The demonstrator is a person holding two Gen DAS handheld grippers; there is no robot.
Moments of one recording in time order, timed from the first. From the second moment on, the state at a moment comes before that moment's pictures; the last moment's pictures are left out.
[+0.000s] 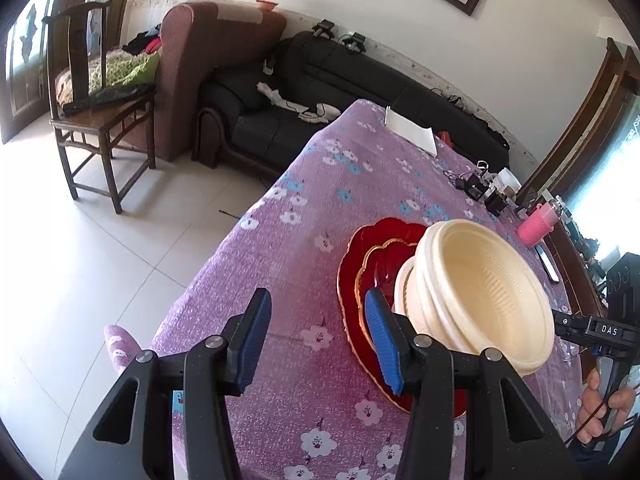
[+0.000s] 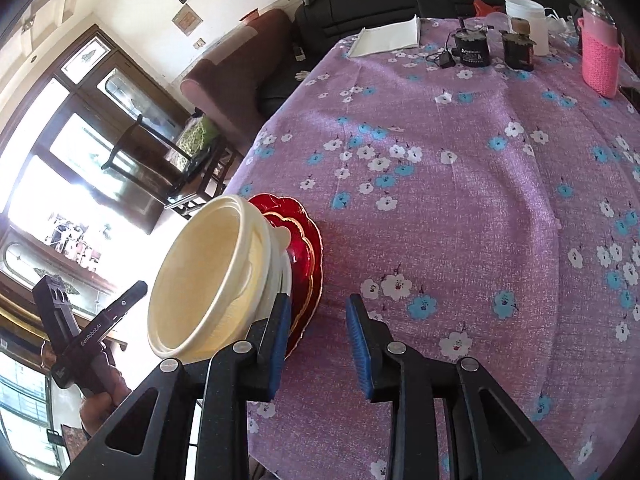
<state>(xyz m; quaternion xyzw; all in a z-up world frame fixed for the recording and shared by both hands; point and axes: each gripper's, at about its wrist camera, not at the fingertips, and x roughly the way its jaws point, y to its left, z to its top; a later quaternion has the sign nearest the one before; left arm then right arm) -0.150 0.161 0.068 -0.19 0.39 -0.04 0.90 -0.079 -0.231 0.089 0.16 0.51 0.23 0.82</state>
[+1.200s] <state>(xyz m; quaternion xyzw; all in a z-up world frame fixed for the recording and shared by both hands) -0.119 0.113 0.032 -0.13 0.40 -0.02 0.91 -0.058 -0.180 0.037 0.12 0.51 0.22 0.83</state>
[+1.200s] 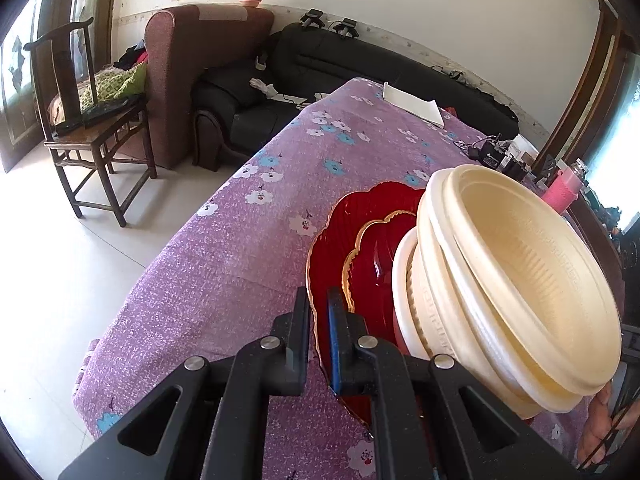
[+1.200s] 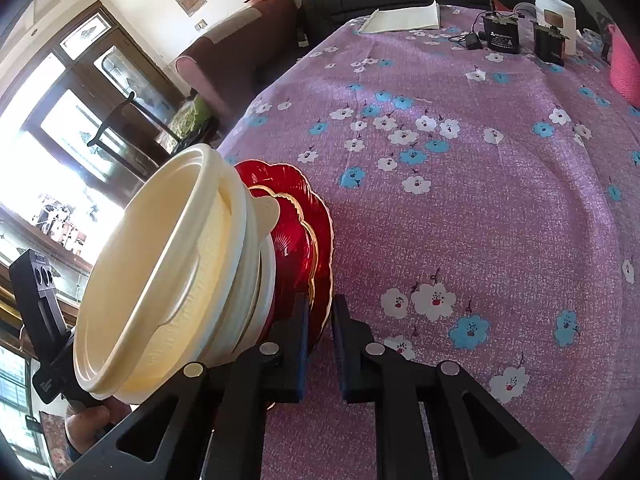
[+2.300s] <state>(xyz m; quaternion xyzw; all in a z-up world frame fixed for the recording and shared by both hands) -0.094 -0.112 0.040 -0.02 0.42 -0.18 0.89 -0.139 -0.396 0.055 0.22 0.44 0.08 0.86</state>
